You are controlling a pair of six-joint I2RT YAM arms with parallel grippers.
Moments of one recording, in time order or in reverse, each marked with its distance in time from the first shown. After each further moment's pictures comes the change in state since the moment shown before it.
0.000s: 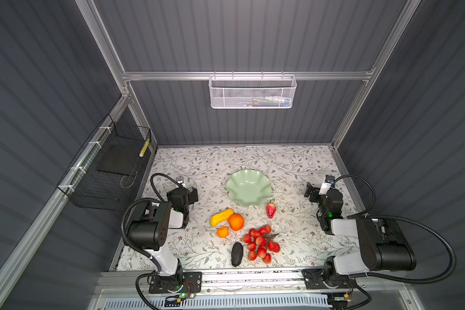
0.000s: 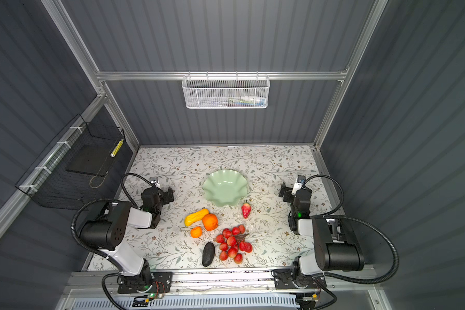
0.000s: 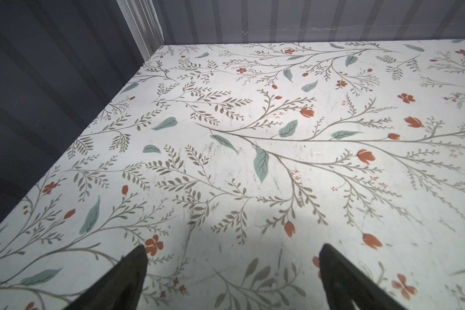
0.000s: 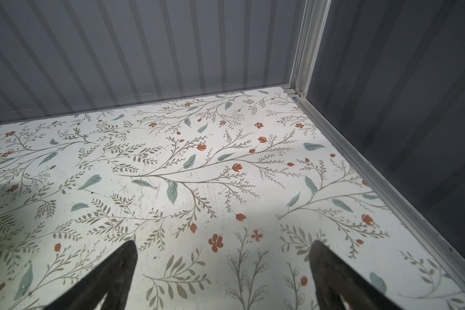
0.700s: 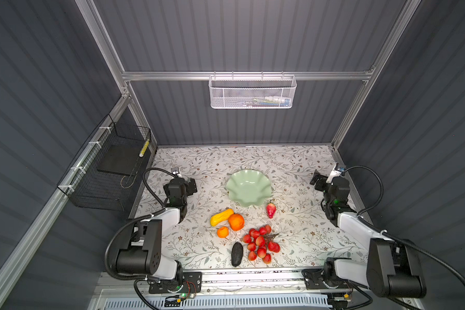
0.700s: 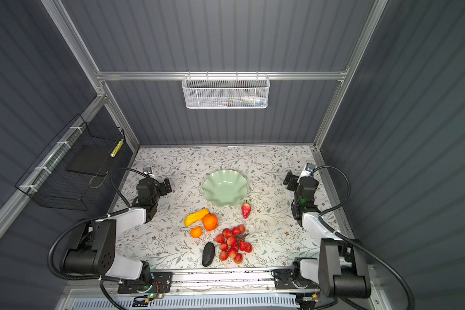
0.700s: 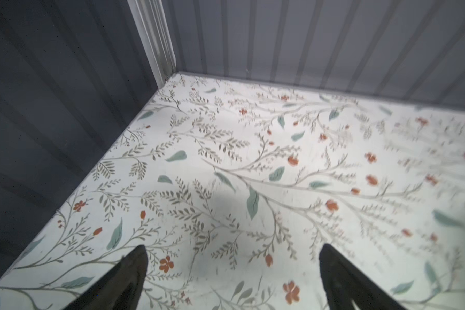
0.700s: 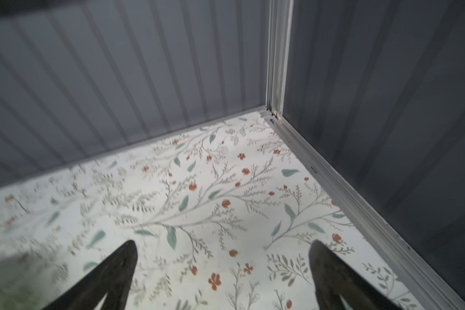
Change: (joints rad) left arm -0.015 -0.276 0.173 -0.422 -0.035 -0.150; right arm -0.003 -0.243 0.278 -0.492 0.105 0.164
